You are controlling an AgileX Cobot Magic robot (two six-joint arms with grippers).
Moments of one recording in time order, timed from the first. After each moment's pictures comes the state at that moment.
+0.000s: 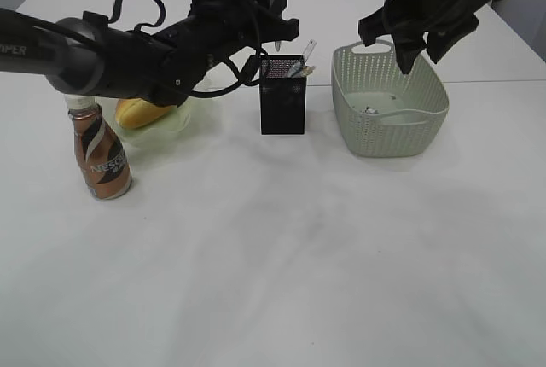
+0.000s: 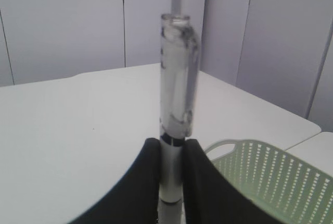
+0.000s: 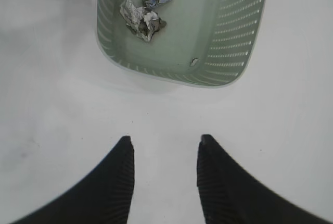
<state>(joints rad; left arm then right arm) -0.51 2.23 -1.57 0.10 -0.60 -0.16 0.35 1.94 -1.85 -0.29 1.25 0.17</state>
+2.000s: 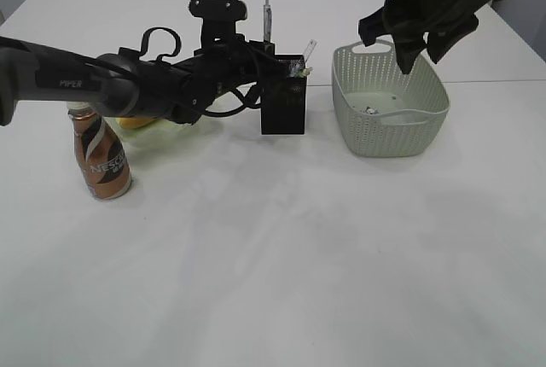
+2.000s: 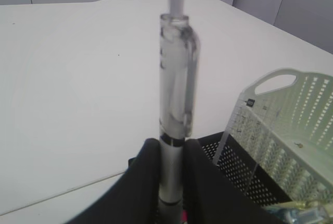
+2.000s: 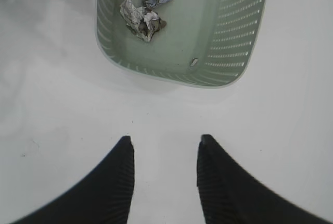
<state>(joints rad) -0.47 2.44 -1.76 0.03 -0.43 -0.16 0.35 1.94 -1.85 -0.29 1.25 0.17</state>
